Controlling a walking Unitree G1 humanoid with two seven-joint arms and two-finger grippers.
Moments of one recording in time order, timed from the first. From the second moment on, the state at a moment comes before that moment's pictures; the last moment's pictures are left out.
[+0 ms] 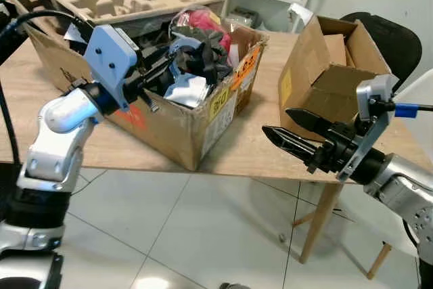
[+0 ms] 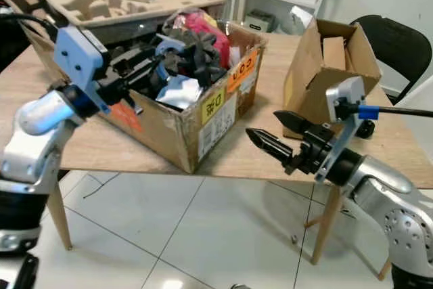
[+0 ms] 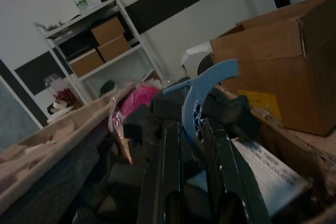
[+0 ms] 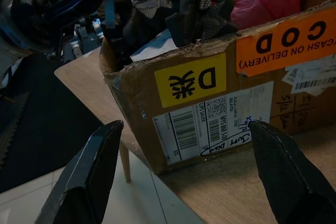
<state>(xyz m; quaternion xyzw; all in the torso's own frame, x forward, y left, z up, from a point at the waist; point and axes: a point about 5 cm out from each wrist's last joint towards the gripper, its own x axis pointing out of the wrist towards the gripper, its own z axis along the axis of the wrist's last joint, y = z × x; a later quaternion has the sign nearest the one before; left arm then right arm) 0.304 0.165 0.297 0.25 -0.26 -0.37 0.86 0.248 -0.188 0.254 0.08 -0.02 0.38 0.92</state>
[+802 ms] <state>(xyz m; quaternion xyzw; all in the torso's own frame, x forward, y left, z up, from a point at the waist) 0.310 0.145 0.285 0.25 -0.24 -0.38 0.86 0.255 -0.189 0.256 0.07 -0.03 0.36 0.93</state>
